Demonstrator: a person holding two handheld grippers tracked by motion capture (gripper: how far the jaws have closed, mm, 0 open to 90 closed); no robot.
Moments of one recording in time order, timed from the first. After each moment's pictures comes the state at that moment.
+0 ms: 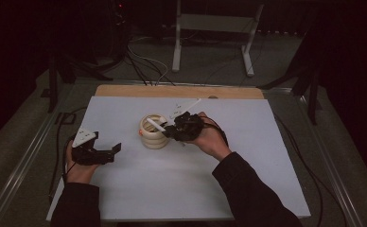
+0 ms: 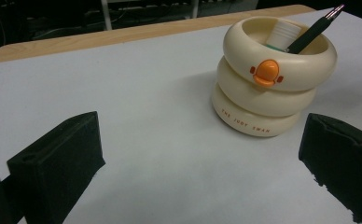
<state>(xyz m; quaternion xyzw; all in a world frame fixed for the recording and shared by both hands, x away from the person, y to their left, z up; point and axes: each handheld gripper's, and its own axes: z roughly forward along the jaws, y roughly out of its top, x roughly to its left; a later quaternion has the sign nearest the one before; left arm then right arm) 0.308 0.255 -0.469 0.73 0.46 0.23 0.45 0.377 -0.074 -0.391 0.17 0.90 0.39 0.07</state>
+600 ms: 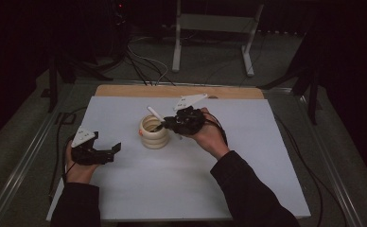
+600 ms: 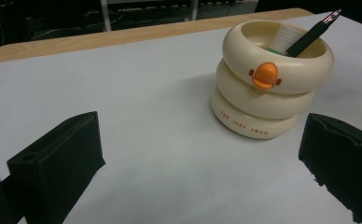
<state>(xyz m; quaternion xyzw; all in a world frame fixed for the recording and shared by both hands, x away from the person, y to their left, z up) 0.308 0.256 -0.468 0.72 0.47 0.23 0.45 0.383 -0.078 -0.380 0.20 0.87 0.45 0.10</state>
